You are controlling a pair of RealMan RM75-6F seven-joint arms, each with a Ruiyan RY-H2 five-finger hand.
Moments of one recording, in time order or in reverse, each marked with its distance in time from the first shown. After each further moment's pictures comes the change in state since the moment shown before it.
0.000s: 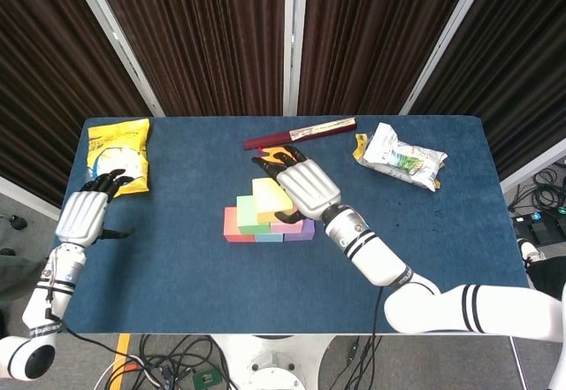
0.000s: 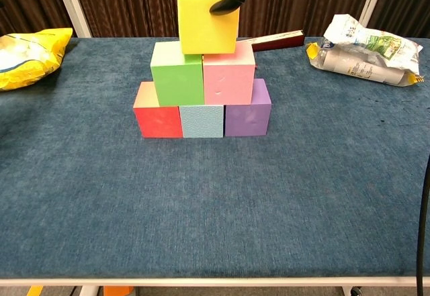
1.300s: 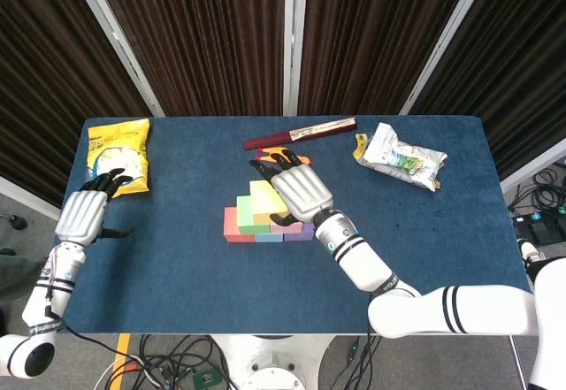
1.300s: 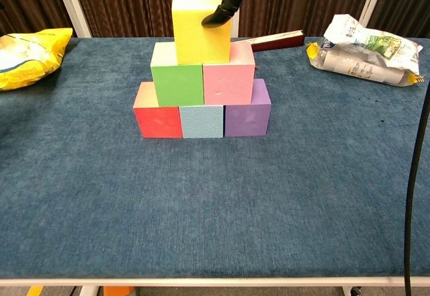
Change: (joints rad) left arm 0.000 -0.002 -0.007 0.015 -0.005 -0.018 -0.017; right arm 0.060 -0.063 -0.015 -0.006 0.142 0.070 -0.095
